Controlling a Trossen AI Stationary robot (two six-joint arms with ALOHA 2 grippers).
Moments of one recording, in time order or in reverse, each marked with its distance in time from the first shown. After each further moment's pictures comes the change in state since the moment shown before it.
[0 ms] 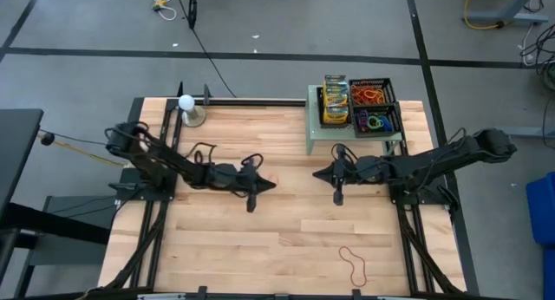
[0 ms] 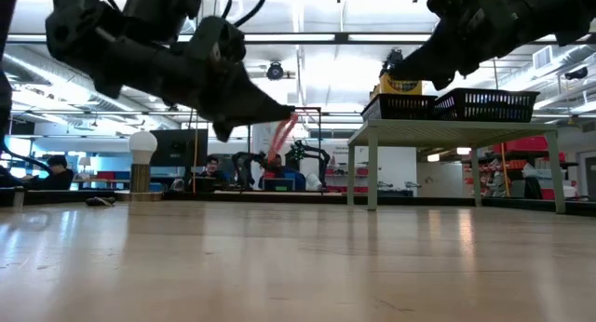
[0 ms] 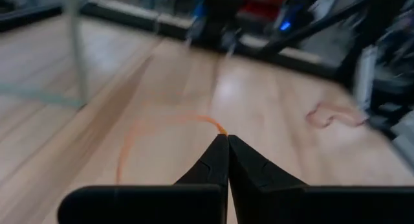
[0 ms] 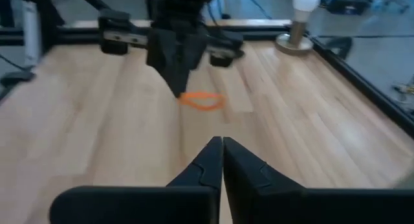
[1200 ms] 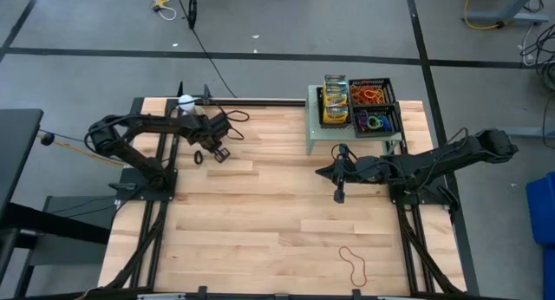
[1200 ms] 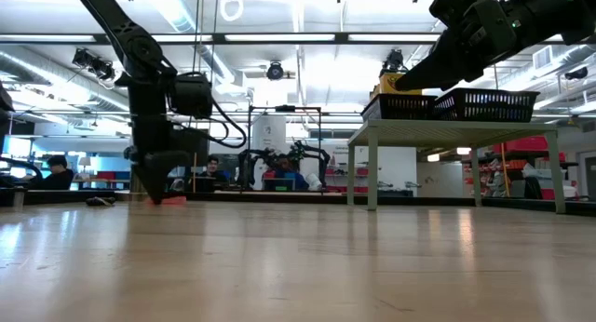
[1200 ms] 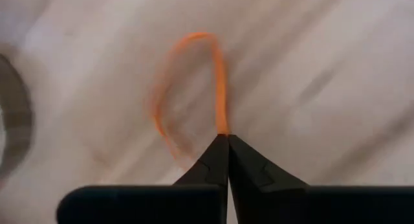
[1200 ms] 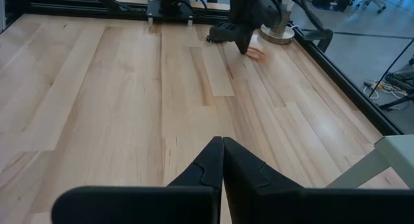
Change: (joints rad) left arm 0.726 -0.182 0.155 -1.424 -0.010 0.123; right arm -0.005 -0.027 0.000 -0.094 0.061 -0.055
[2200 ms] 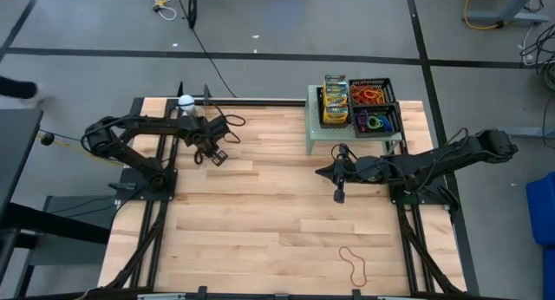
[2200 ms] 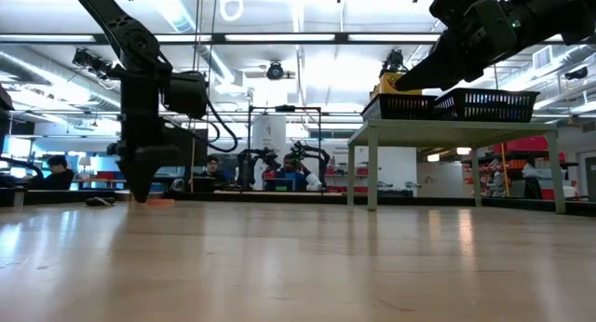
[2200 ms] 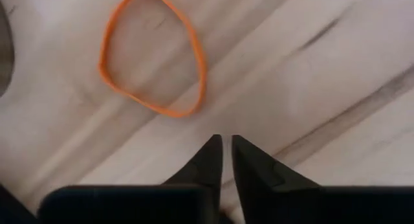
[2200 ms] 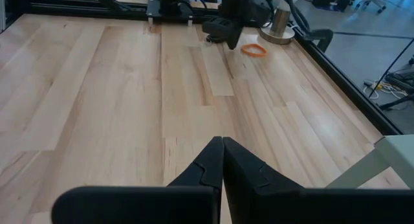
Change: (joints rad) left arm -0.013 -0.038 -0.003 -0.124 0.018 -0.131; right arm 0.000 0.000 0.000 0.000 0.000 0.000
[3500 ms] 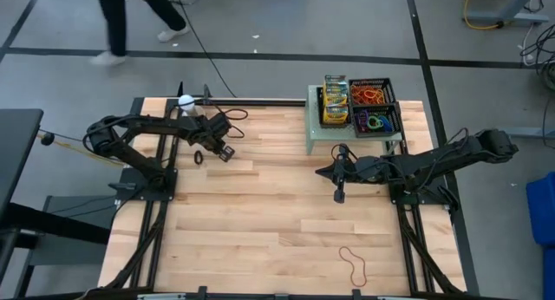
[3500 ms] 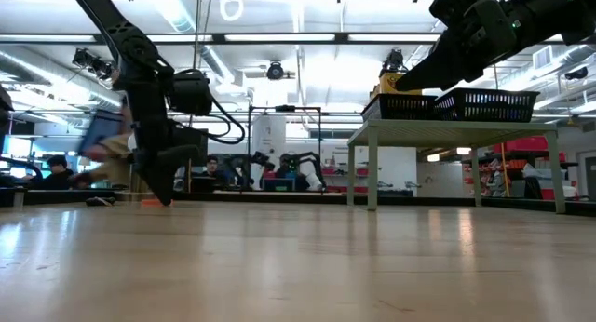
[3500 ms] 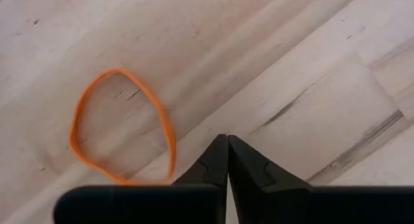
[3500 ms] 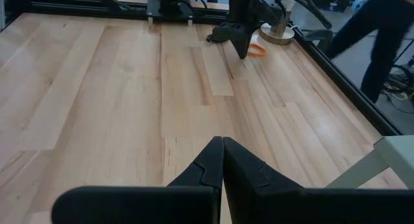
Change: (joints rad) left arm 0.033 0.031 -0.028 0.218 0.064 -0.018; right arm 0.000 0.000 0.000 0.000 0.000 -0.005
